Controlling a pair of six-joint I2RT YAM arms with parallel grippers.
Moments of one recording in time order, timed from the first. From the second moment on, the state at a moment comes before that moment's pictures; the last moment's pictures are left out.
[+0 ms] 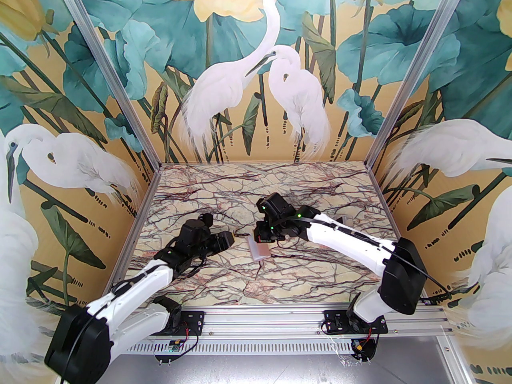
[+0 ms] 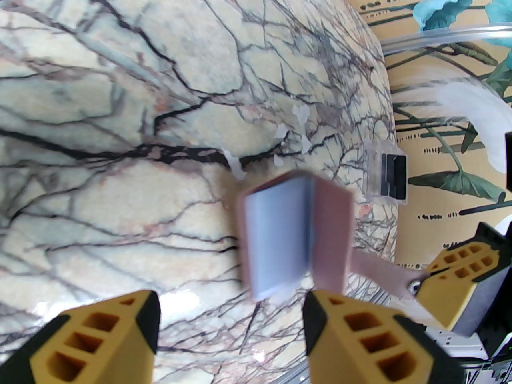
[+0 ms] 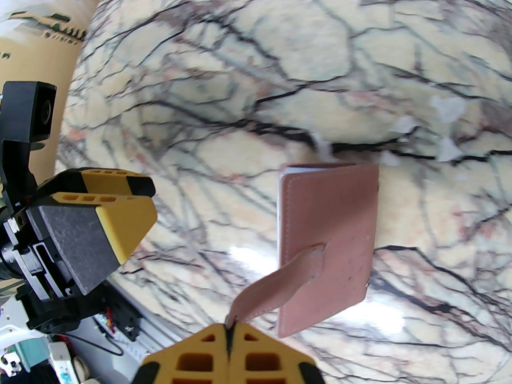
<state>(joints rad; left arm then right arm) -0.41 0.99 0.46 -0.19 0.31 -0.79 0.84 1.59 1.25 -0.64 -0.28 0.69</state>
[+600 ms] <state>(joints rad) -0.42 1.08 0.45 -0.14 0.44 -0.81 0.76 1.61 1.06 -0.44 -0.32 0.77</state>
